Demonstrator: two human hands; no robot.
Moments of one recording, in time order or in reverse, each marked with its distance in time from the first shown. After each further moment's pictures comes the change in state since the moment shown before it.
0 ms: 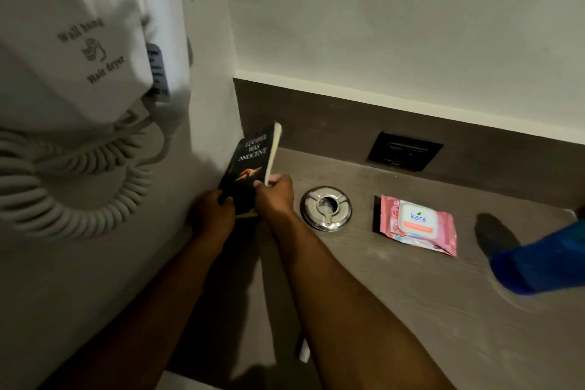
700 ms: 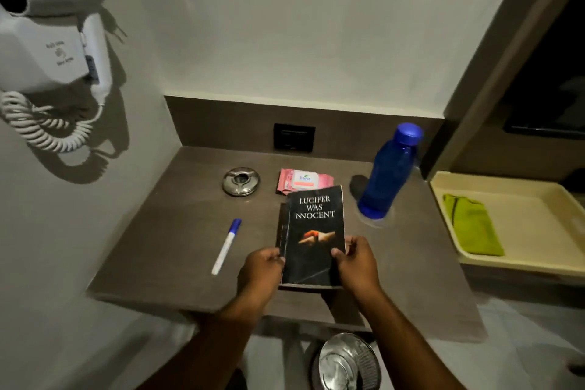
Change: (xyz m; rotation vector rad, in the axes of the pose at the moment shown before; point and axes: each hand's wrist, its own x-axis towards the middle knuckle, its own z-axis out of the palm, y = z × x) left_hand -0.317 0.009 0.114 -0.326 -0.468 -0.012; right_hand -0.184 0.154 -0.344 -0.112 0.258 -0.126
